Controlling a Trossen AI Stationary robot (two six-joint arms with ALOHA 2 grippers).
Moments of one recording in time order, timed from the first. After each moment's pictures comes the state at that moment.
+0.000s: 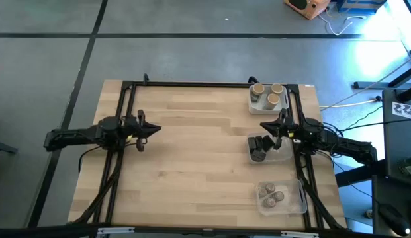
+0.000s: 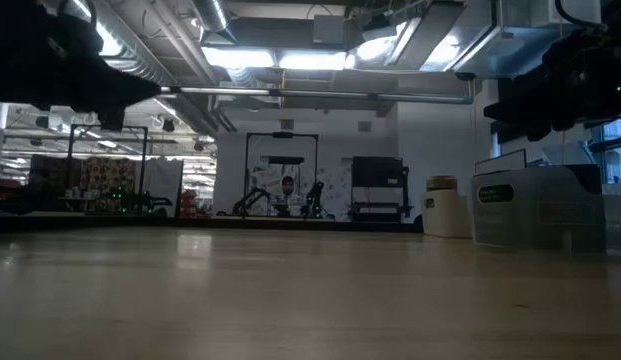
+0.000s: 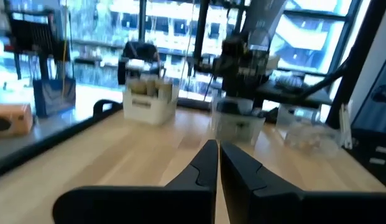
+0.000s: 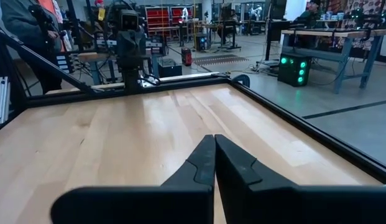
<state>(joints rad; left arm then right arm) 0.09 0.00 0.01 0.02 -0.10 -0.12 -0.21 0.00 0.05 -0.11 0.03 0.04</state>
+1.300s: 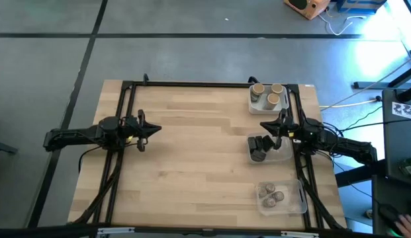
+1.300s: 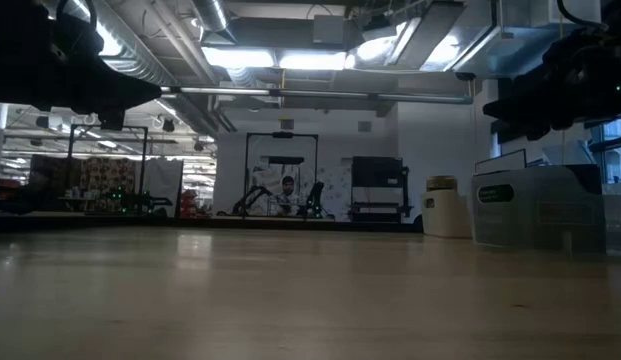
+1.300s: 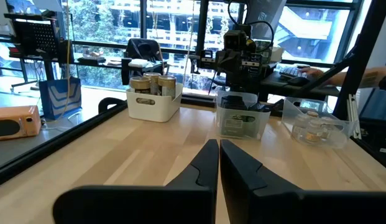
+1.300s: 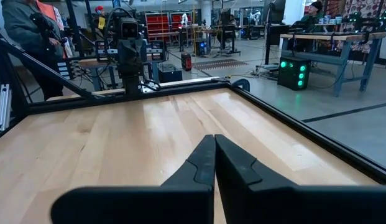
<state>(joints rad) 0.09 0.02 0.01 0.02 -0.11 -0.07 -0.21 0.00 0.05 -0.06 0.04 0.05</state>
